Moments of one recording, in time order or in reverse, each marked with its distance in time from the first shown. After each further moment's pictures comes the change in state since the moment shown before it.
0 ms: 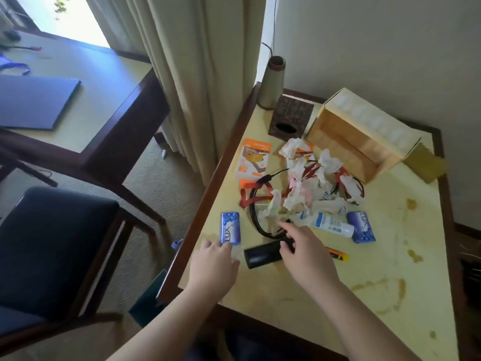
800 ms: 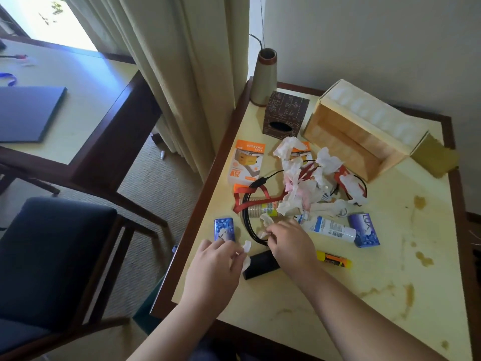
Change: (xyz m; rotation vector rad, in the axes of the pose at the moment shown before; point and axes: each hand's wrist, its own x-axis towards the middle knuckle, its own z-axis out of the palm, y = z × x) left_hand 0.000 0.021 -0.022 -0.323 0.361 0.130; right_hand 0.064 0.015 0.031 -0.163 -0.012 -0.138
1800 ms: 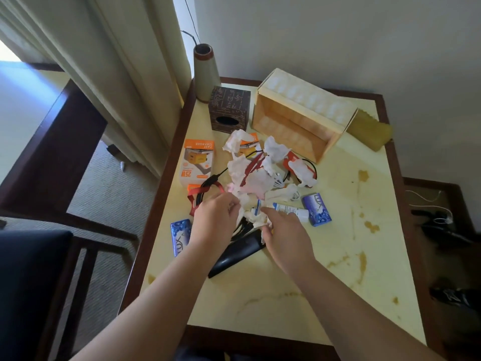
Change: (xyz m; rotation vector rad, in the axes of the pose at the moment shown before) left_hand 0.094 0.079 0.041 -0.135 -0.004 0.103; right_hand -0.039 0.057 -0.036 0.076 0.134 0.191
